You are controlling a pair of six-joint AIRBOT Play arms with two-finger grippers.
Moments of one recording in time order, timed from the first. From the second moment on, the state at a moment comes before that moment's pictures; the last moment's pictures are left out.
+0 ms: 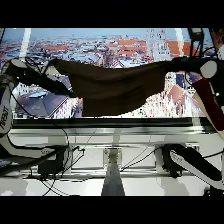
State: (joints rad) left arm 0.21 -1.54 1.23 0.74 -1.70 -0.85; right arm 0.03 -1.03 1.12 -1.46 0.82 1.40
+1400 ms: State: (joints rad) left arm 0.57 -0.90 1.54 0.46 -1.13 -0.85; right arm 0.03 -0.75 1.64 -1.49 1.01 1.31
